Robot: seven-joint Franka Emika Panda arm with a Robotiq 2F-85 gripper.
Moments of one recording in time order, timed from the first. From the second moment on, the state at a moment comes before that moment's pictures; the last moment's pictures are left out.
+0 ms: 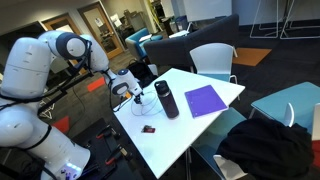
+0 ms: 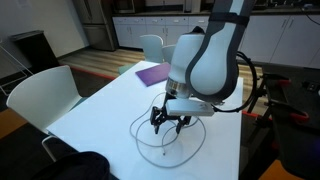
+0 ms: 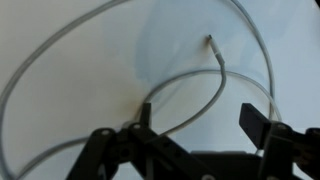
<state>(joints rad) 0.11 0.83 0.34 -2.15 0.42 3.21 0.77</state>
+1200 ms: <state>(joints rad) 0.22 0.63 0.26 -2.23 0.43 3.18 0.77</state>
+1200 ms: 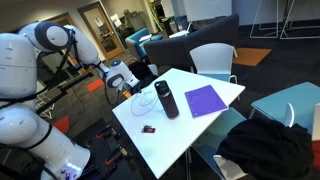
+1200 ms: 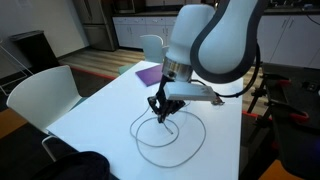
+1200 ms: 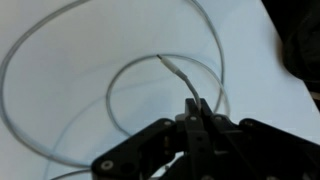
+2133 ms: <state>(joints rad) 0.03 0.25 0.13 -2.27 0.41 3.07 0.52</state>
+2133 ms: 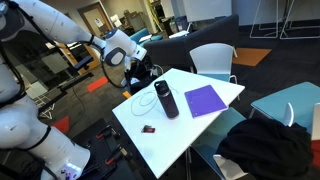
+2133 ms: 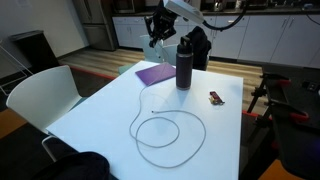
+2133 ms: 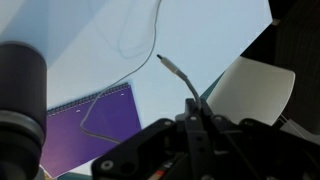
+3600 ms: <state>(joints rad) 0.18 0.69 -0.38 -1.60 0.30 2.96 1.02</state>
